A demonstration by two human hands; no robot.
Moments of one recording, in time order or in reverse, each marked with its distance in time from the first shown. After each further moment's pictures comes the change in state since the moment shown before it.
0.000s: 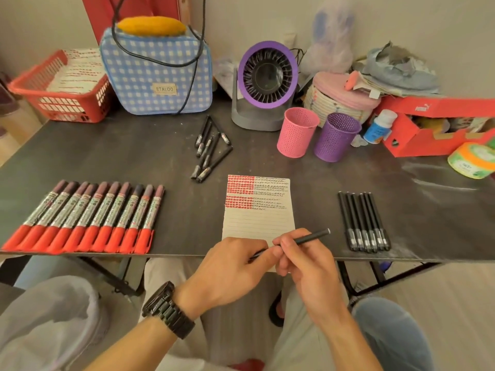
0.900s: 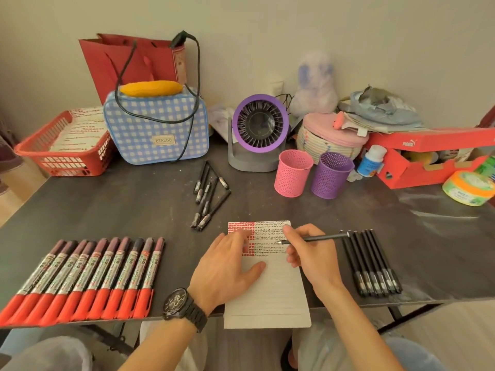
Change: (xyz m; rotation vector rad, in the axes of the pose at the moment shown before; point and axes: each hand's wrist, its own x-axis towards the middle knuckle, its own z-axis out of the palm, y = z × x) left_hand 0.072 -0.053 -0.023 0.373 0.182 0.019; right_hand 0.103 0.002 -0.019 -0.327 0.248 0.034
